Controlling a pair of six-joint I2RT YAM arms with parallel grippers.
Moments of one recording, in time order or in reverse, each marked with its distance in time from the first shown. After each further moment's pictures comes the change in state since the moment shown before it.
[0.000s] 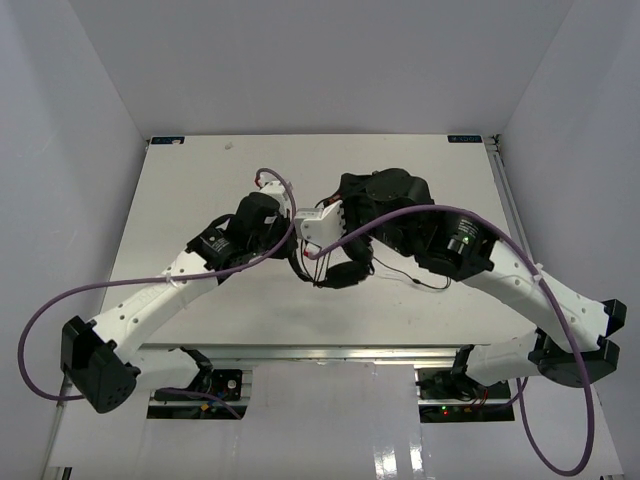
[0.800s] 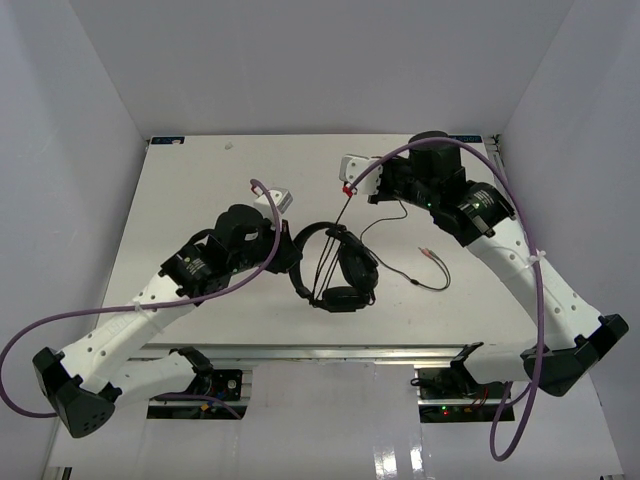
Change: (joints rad) left arm -0.074 -0.187 -0.041 -0.012 0.135 0.054; right arm -0.438 0.008 -0.097 0.045 -0.423 0.264
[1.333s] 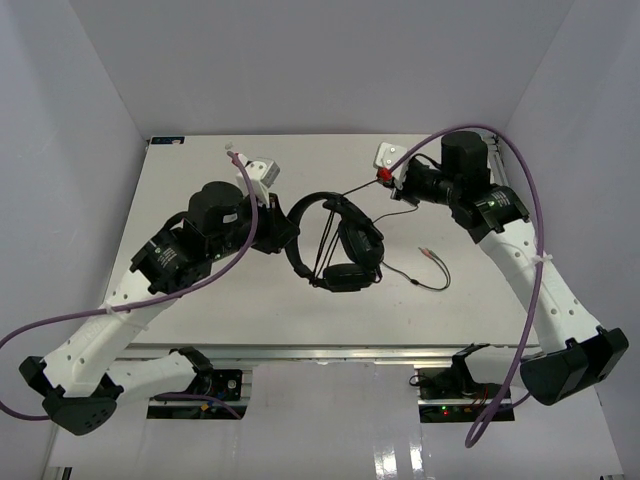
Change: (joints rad) left arm 0.000 0.023 0.298 -0.136 -0.015 0.003; right arm -0.253 -0.062 -0.167 0.095 -0.459 0.238
